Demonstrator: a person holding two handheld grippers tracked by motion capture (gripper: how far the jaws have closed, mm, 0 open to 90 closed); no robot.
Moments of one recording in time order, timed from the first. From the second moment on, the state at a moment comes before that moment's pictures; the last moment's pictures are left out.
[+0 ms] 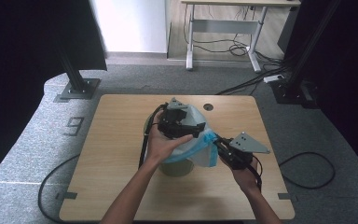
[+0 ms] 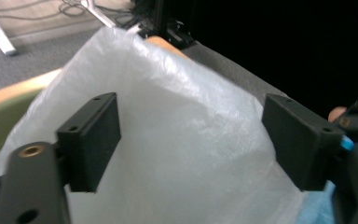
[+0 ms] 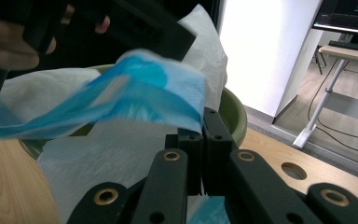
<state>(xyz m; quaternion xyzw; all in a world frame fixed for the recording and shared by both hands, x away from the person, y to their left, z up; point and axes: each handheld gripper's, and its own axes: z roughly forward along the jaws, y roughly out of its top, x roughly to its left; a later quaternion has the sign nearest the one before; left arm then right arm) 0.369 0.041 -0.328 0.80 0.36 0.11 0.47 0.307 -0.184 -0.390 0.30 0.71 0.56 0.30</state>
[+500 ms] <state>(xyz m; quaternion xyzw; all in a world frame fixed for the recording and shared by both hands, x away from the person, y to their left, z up) 0.375 0.050 -0.341 0.80 0.35 0.05 0.48 0.307 -0.187 -0.388 0.30 0.70 0.57 0.30</state>
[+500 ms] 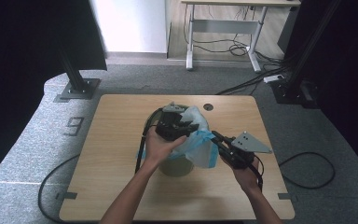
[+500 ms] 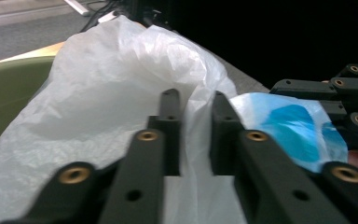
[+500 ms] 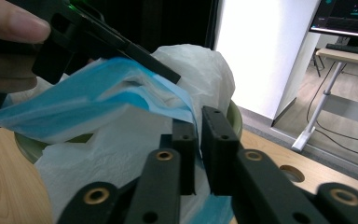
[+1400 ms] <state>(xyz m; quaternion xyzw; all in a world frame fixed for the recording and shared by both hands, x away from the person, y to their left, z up) 0.377 0.045 -0.345 0.80 0.35 0.05 0.49 0.298 -0.179 -0.376 0.27 0.72 0.55 0.32</state>
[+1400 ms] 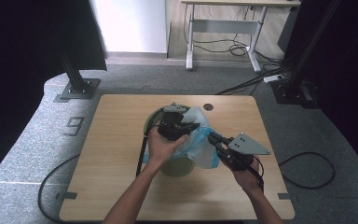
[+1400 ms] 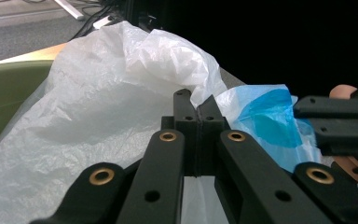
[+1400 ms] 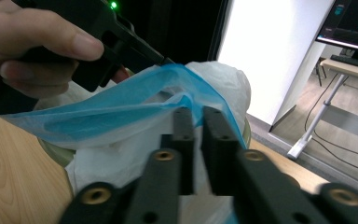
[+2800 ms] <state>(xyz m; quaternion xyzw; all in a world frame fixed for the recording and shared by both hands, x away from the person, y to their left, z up) 0.380 0.034 -0.346 0.81 0.34 0.05 0.47 0.290 -0.182 -0.368 0.24 0.72 0.54 0.36</state>
